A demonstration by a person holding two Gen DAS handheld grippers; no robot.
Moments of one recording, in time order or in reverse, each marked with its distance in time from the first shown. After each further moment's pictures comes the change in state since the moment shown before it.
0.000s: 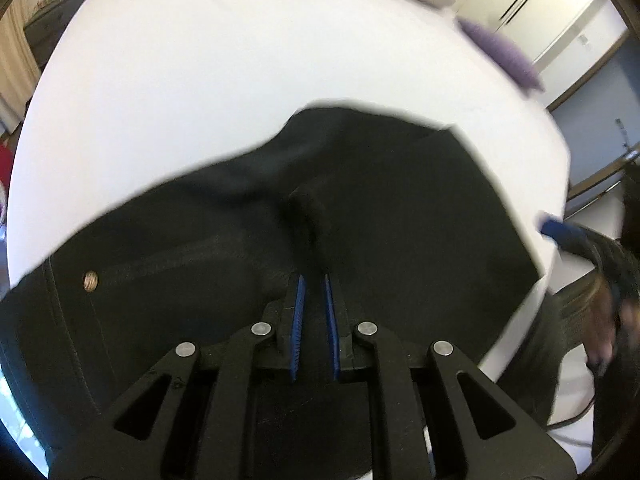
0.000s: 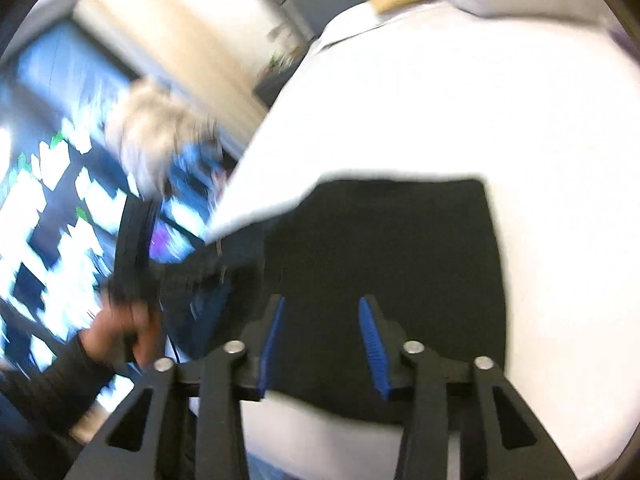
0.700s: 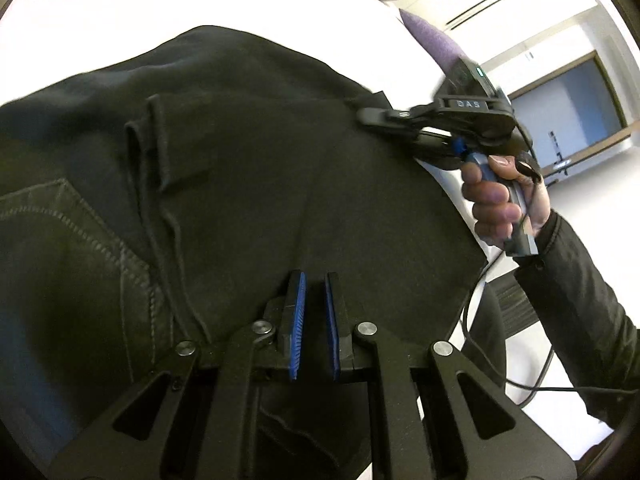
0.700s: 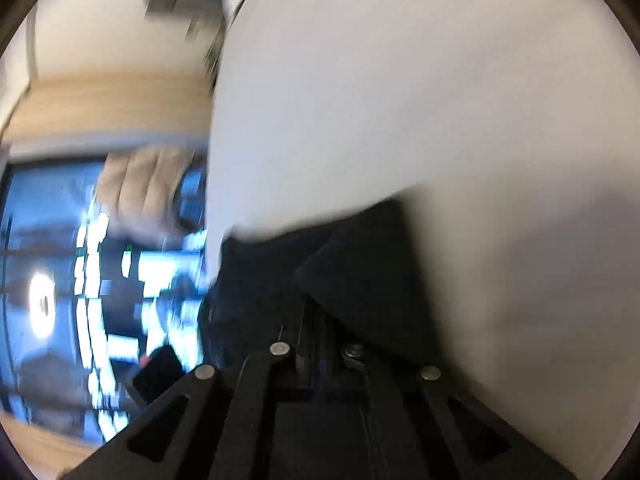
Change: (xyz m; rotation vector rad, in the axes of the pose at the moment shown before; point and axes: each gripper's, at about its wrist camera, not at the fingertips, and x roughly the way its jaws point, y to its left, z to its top) left arm 0.076 -0.014 -0.028 -0.048 0.066 -0.328; right arm 0.091 -0.135 0.043 0.485 0.183 0.169
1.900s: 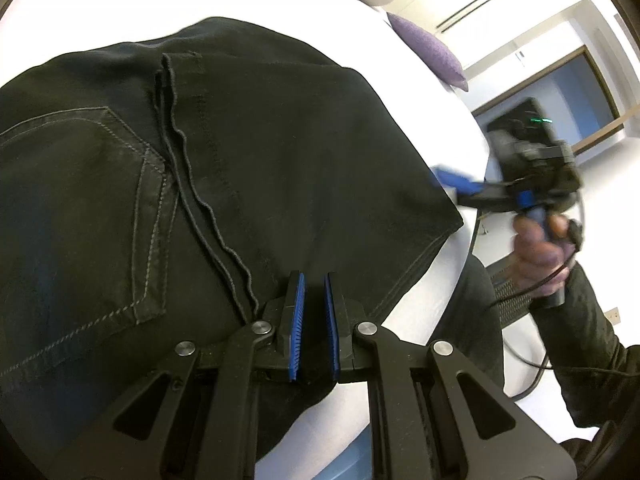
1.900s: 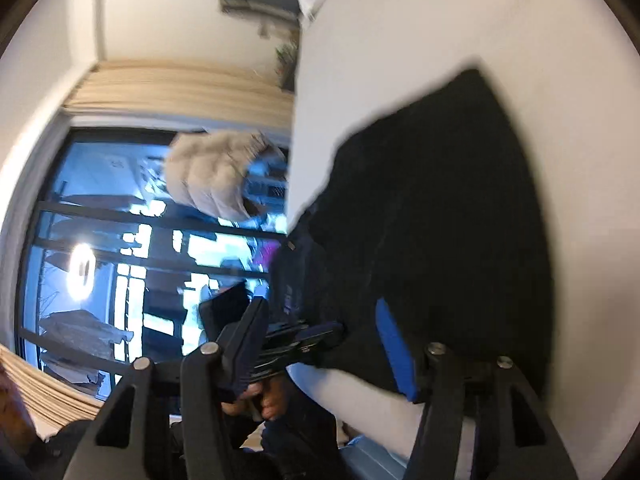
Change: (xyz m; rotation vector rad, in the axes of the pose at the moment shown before) left arm -0.022 -0.013 -0.049 0.025 -0.046 0.006; right arm 0.013 0.069 -0.115 -0.140 0.072 0.197
